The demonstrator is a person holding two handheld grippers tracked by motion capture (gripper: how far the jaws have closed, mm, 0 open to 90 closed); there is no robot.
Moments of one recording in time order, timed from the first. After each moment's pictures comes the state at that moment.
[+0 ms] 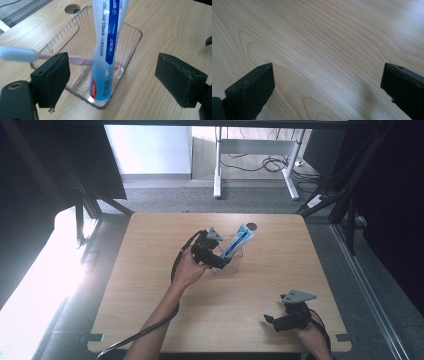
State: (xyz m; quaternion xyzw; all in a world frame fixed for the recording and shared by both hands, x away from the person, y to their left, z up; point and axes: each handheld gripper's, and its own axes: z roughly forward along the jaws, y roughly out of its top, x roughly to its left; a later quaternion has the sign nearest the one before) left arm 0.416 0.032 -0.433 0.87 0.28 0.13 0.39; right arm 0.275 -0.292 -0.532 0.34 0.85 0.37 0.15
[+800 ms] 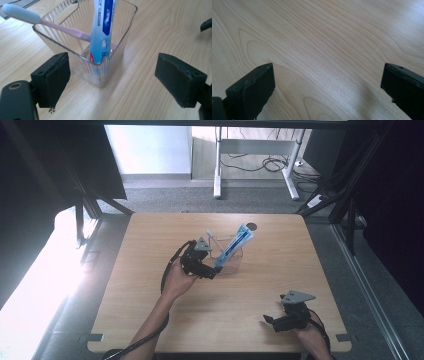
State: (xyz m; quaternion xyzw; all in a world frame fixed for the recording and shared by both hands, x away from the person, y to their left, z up) left arm 0.386 0.059 -0.447 0.87 0.28 0.13 0.39; right arm 0.274 -0.290 -0.532 0.34 0.85 0.36 0.16
